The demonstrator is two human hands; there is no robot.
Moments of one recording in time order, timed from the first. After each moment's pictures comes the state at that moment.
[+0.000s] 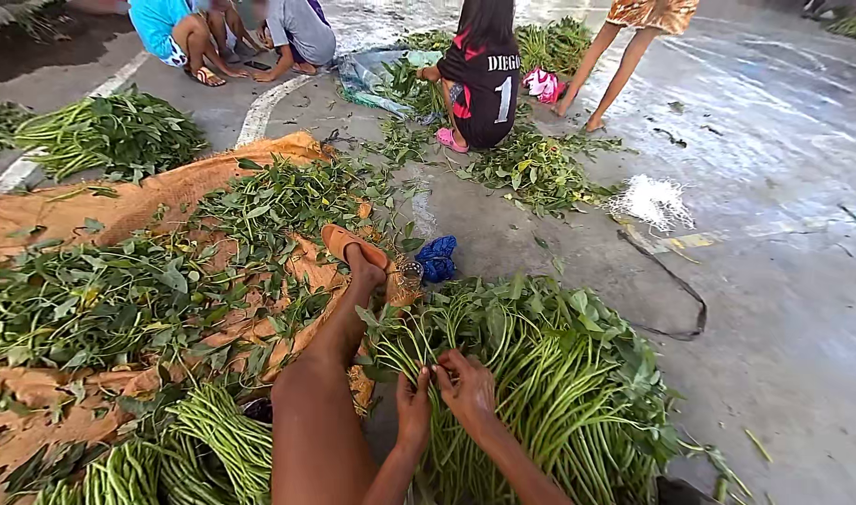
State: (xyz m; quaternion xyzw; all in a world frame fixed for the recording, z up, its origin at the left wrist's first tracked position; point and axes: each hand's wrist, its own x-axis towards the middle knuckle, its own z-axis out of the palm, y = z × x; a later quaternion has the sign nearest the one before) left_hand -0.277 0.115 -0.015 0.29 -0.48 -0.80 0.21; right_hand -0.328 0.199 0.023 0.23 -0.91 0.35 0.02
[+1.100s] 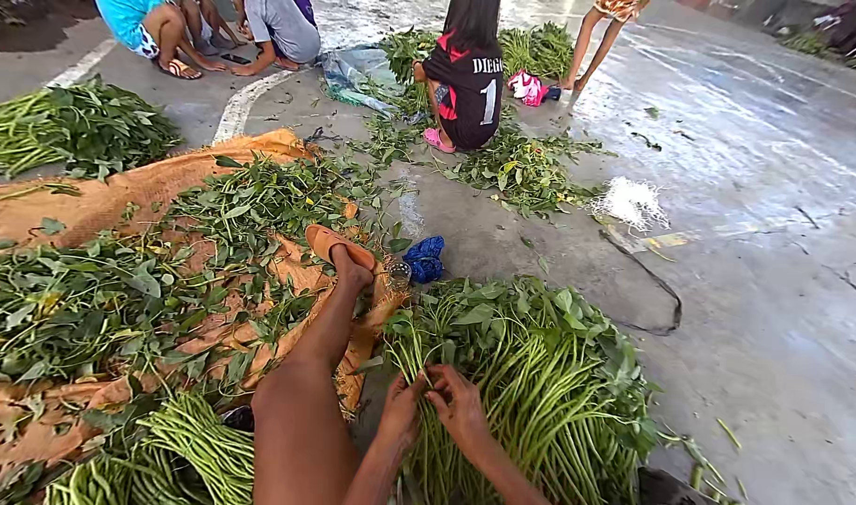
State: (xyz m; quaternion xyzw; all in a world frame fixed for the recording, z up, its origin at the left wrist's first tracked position) left_hand -0.281 0.101 0.004 0.33 -0.39 -0.86 0.05; right_hand -0.312 0.218 0.011 0.26 -0.87 0.42 -0.07
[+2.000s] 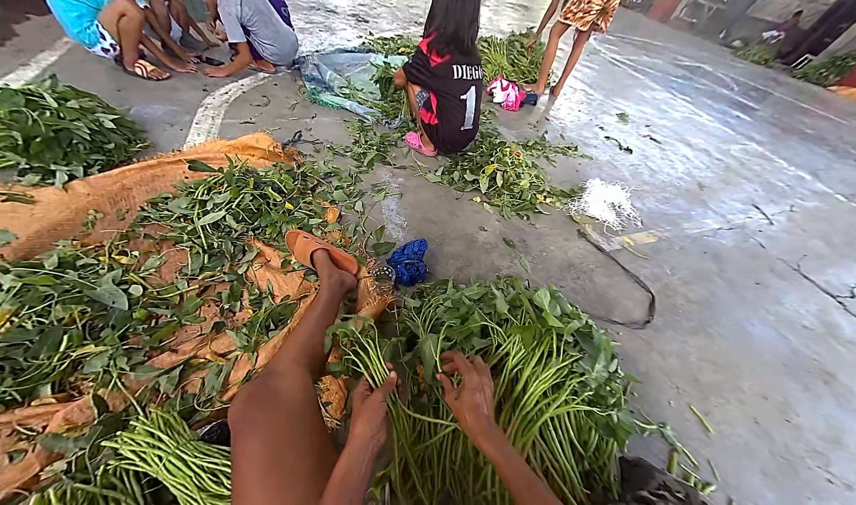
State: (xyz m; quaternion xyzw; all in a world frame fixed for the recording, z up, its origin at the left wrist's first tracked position) left_hand -0.277 0.081 0.002 0.37 -0.42 -0.82 0.10; right_hand -0.336 0.236 0.032 0.14 -0.94 0.31 -0.06
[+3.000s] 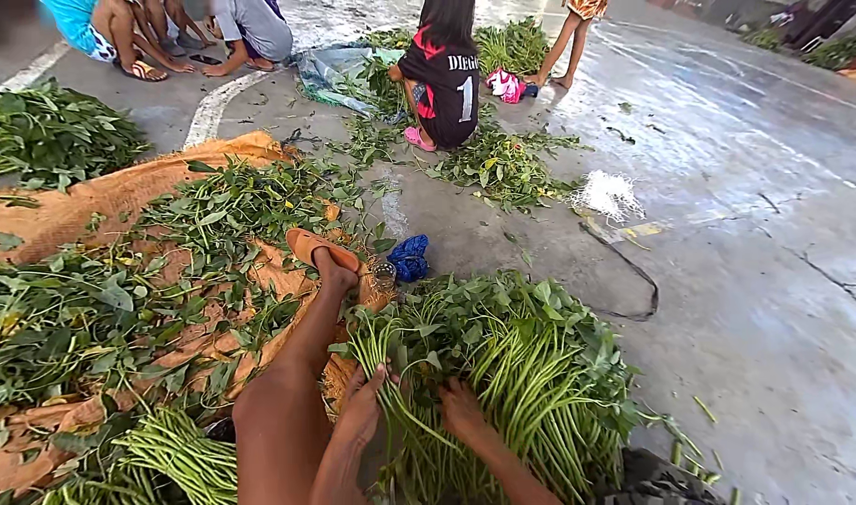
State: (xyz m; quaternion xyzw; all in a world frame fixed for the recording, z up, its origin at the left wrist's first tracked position) left_hand -0.268 0.061 0.019 0.30 -0.41 -0.86 0.07; right_hand -0.334 0.243 -0.037 0.18 -0.91 0.11 -0.36
